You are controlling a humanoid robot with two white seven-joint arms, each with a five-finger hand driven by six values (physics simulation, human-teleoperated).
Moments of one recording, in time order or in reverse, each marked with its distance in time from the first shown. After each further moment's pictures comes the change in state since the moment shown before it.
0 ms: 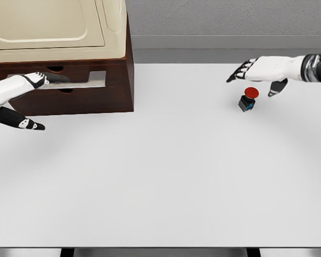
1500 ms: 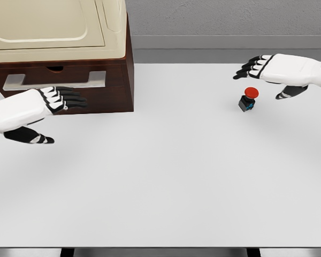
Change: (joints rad) left arm 0.057 0.069 -0.007 -0.198 -0.330 0.001 0.205; right arm 0.012 -0.292 -0.166 -0.362 0.070 0.000 -0.078
